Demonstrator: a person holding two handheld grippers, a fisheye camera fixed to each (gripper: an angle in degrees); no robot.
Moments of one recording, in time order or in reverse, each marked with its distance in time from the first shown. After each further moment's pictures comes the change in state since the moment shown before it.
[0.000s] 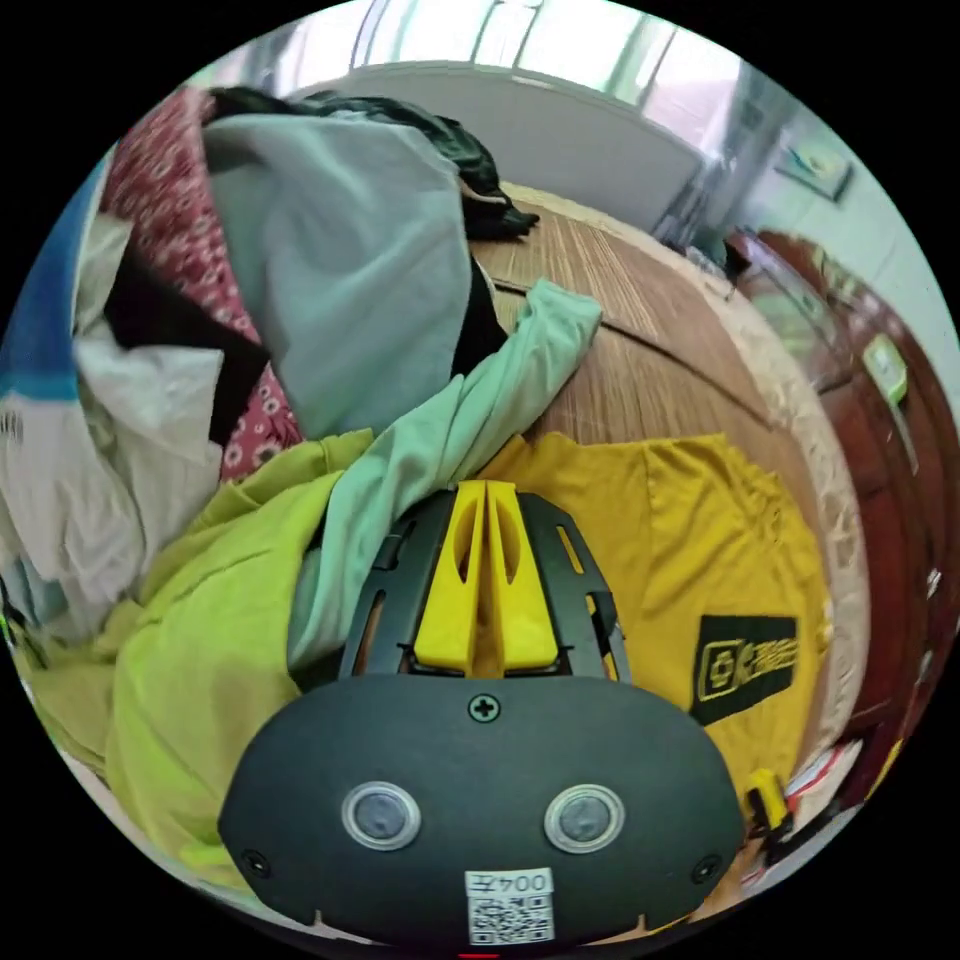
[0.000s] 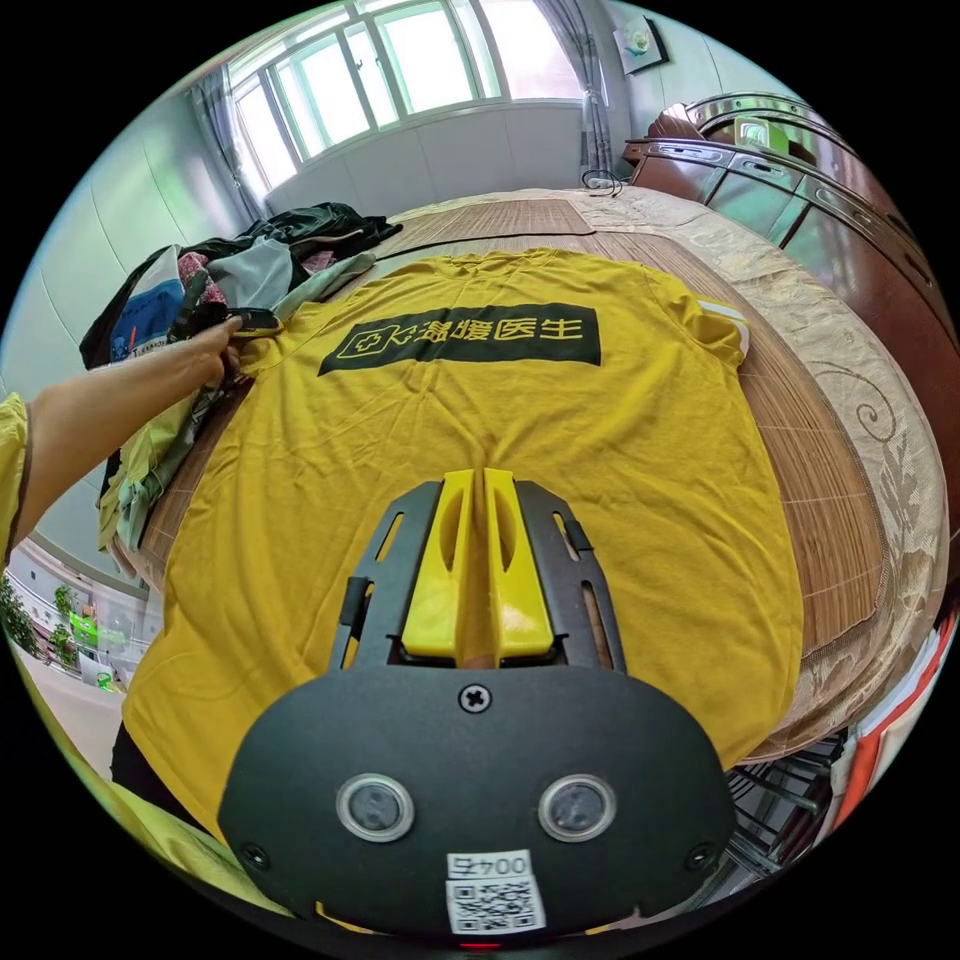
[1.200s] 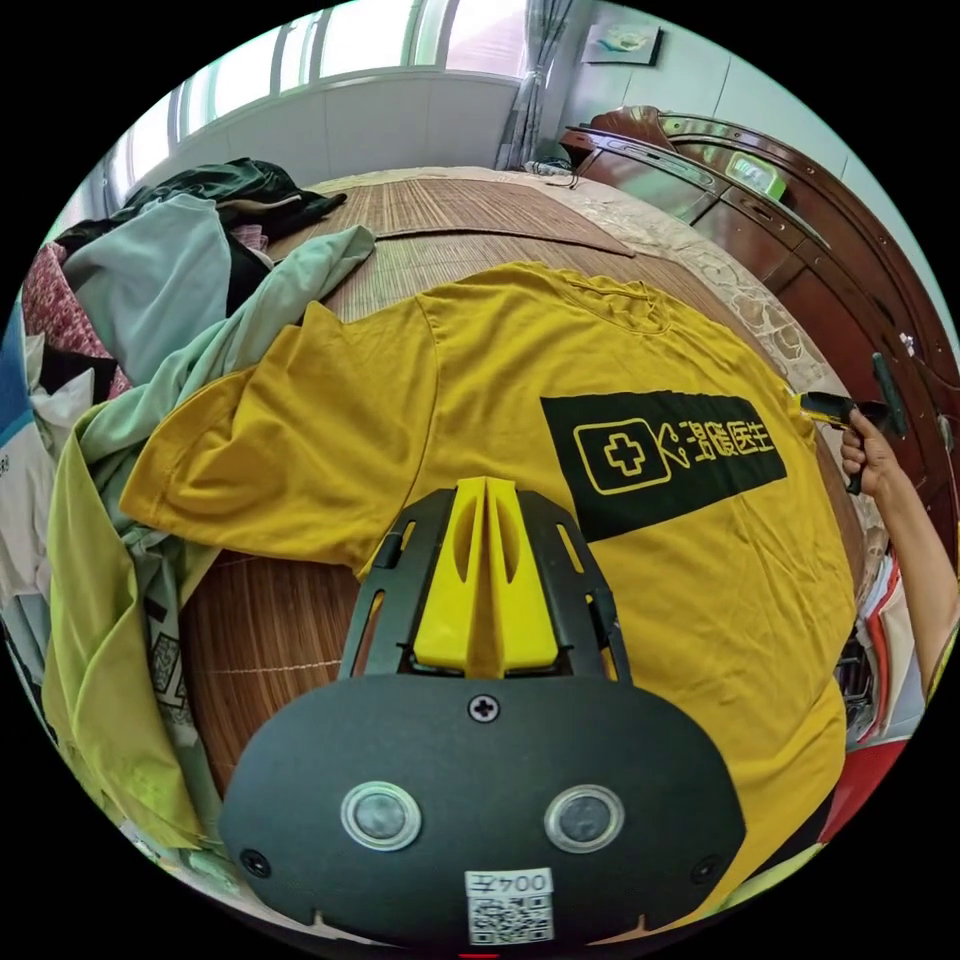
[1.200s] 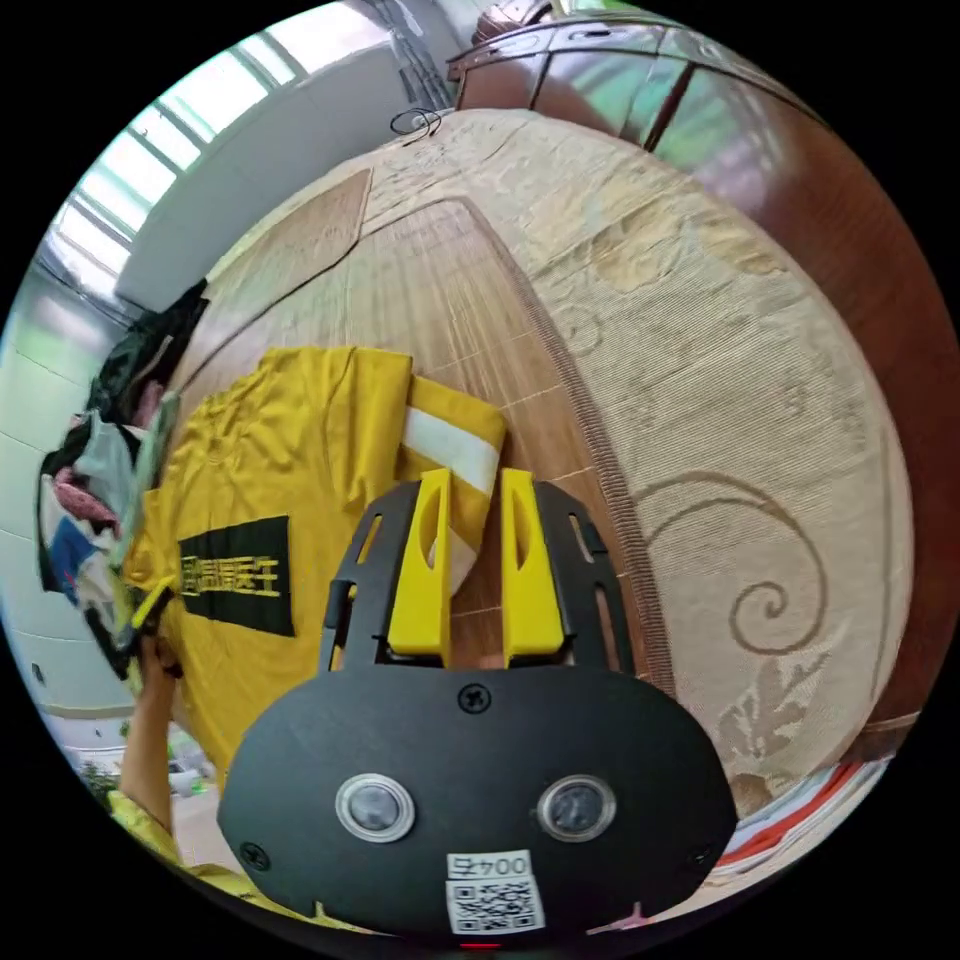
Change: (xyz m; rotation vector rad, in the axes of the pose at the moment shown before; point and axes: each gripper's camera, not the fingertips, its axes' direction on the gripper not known) left arm 0.068 0.171 0.069 -0.139 -0.045 0.544; right arm 0.376 -0.188 0.083 -0.189 0.183 0.273
